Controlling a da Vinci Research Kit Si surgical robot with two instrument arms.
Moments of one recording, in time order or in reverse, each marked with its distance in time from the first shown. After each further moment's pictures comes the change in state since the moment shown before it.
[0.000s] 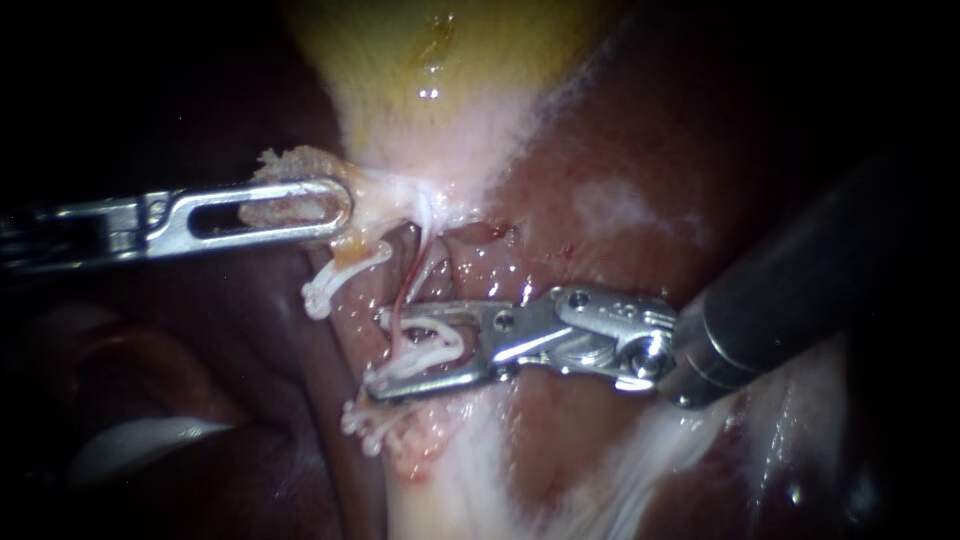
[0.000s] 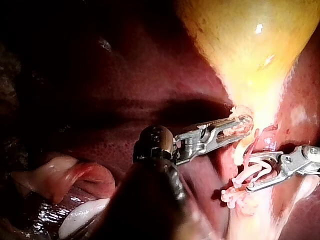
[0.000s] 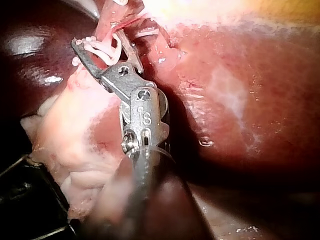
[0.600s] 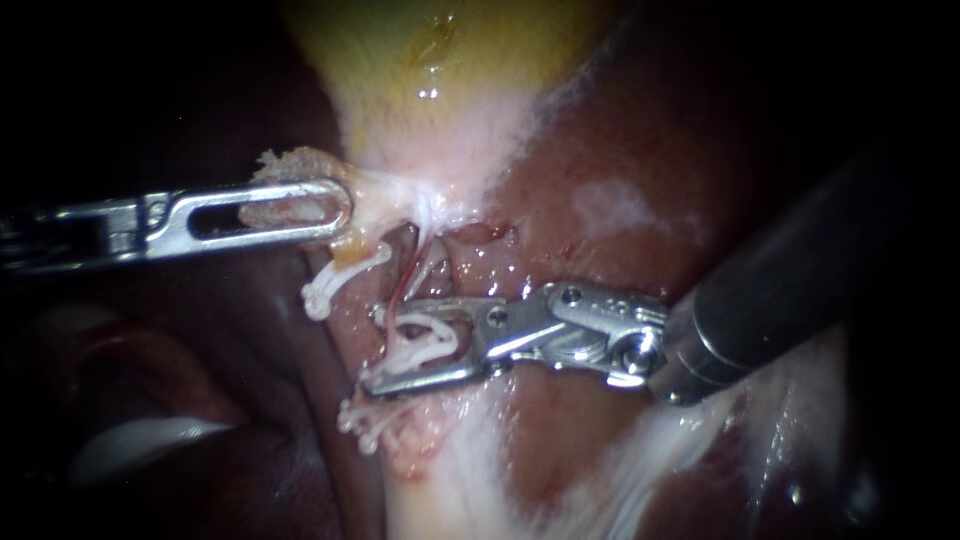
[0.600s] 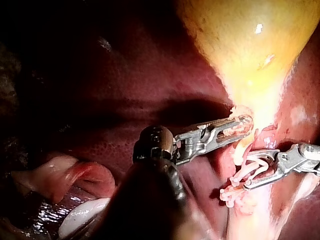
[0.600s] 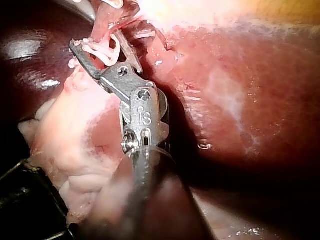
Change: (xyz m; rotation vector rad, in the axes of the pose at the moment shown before) right arm 0.000 0.001 0.000 0.002 0.004 0.003; left arm 0.000 0.000 0.000 0.000 0.000 0.000
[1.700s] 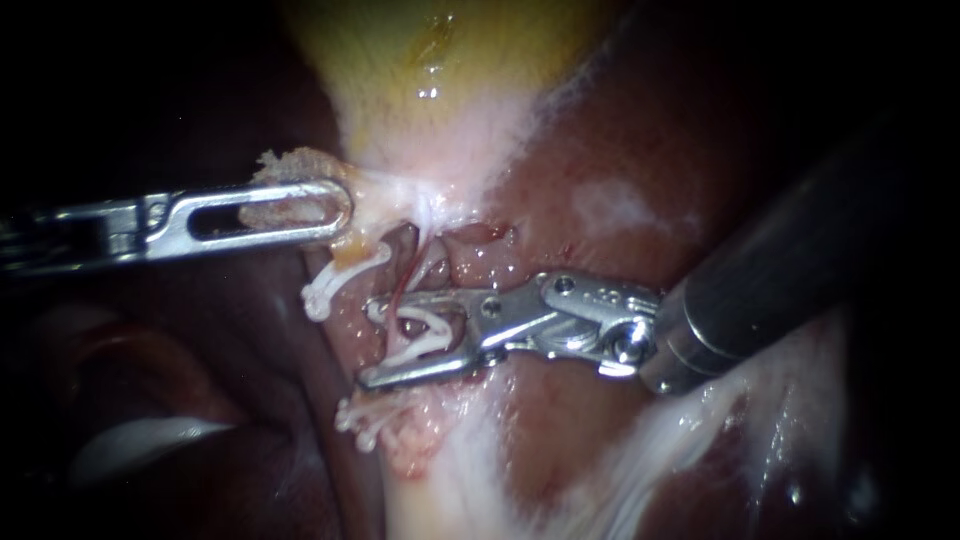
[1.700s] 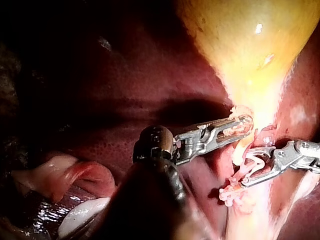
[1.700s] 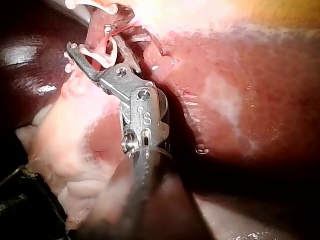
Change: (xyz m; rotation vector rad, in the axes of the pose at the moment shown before) right arm 0.000 0.001 0.001 0.008 0.015 0.004; left arm 0.000 0.000 0.000 -0.001 -0.001 0.000
